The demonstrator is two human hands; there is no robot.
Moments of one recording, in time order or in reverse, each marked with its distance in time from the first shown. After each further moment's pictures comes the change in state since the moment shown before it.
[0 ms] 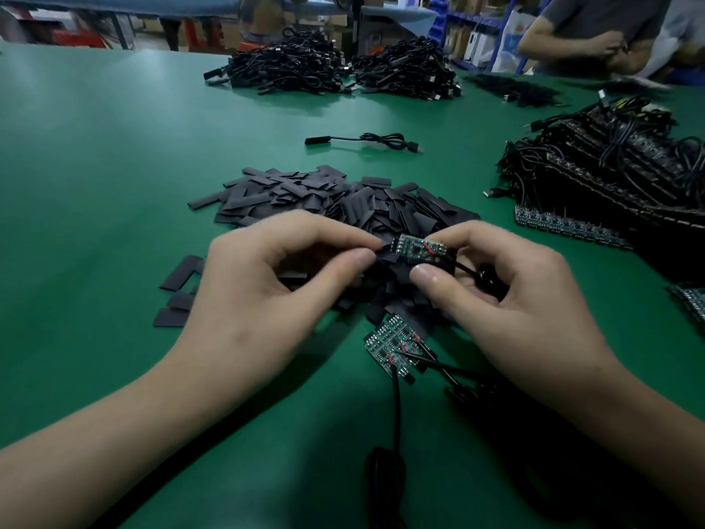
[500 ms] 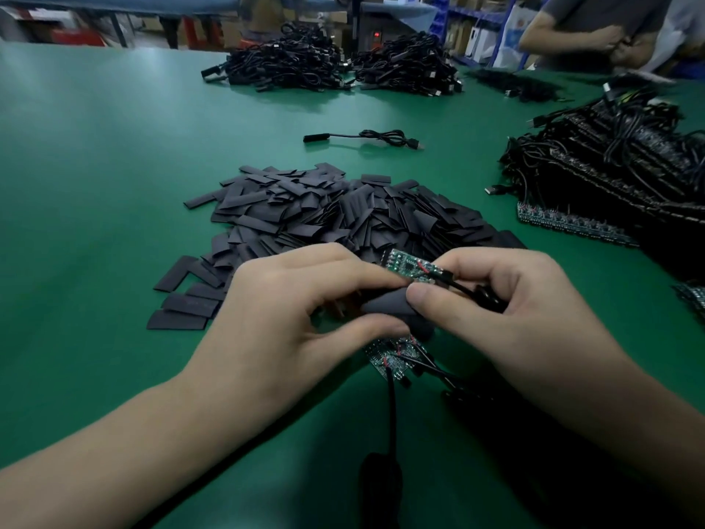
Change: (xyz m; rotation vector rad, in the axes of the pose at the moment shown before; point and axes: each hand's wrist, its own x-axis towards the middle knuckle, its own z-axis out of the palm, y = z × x) left_hand -0.007 0.007 0.005 0.226 -0.163 0.232; right_hand -0.004 -0.011 -0.003 0.151 -0.206 0.130
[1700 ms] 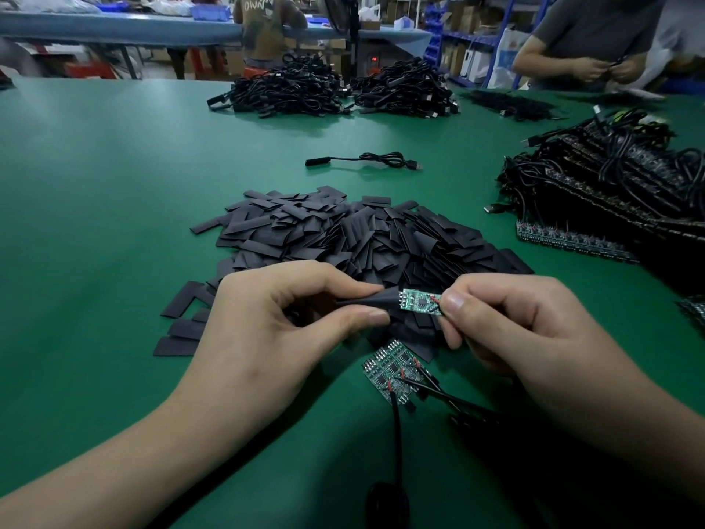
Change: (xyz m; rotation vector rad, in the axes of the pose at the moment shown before) left_hand 0.000 -0.009 0.000 -0.301 0.110 -0.302; right_hand -0.002 0.004 -0.013 -0.076 -0.052 -0.093
